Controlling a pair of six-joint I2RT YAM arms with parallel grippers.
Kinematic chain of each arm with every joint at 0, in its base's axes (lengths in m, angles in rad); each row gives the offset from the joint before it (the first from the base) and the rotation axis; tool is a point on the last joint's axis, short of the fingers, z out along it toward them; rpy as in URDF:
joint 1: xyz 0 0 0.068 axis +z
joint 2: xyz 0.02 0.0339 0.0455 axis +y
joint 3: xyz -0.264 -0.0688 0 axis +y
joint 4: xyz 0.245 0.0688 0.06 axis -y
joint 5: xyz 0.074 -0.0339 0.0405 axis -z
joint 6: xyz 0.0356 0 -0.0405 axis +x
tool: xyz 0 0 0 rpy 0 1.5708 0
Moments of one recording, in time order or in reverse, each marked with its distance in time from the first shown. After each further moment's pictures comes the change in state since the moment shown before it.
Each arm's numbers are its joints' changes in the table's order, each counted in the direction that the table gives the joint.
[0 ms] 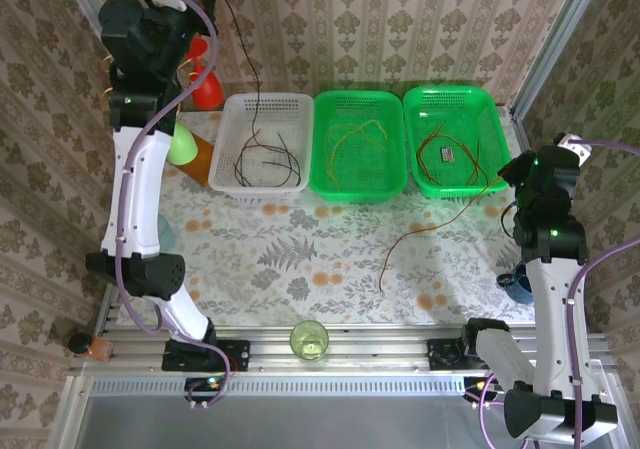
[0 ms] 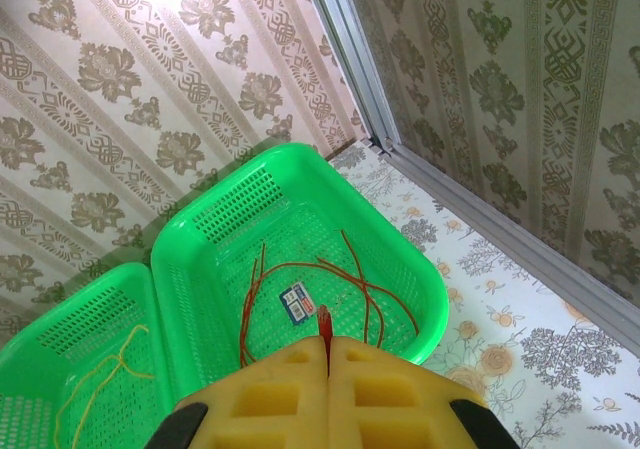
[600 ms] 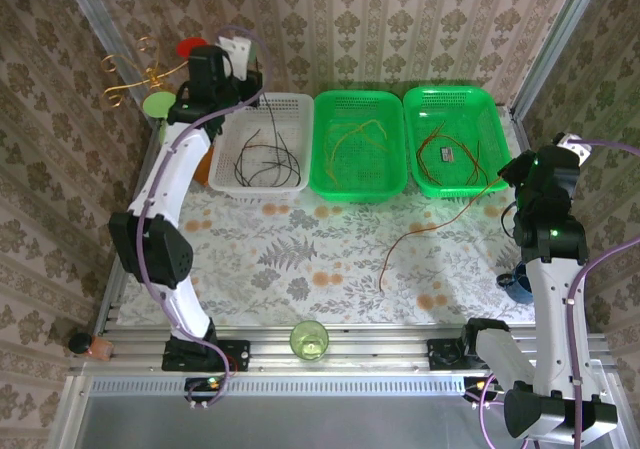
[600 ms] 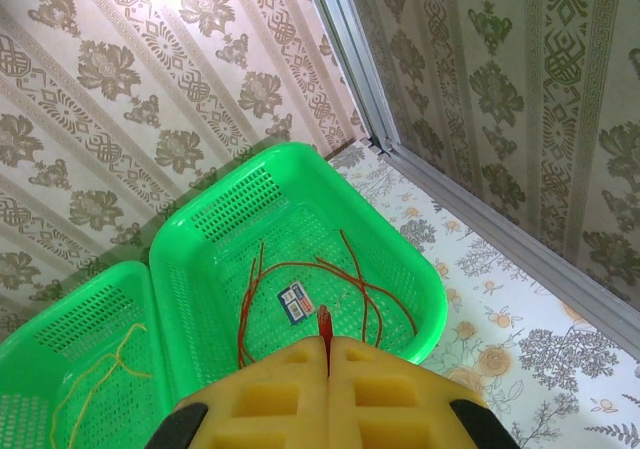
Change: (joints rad) left arm -0.047 0.103 0.391 -0.207 -0.019 0.112; right arm 0.000 0.000 0.000 0.000 0.000 -0.011
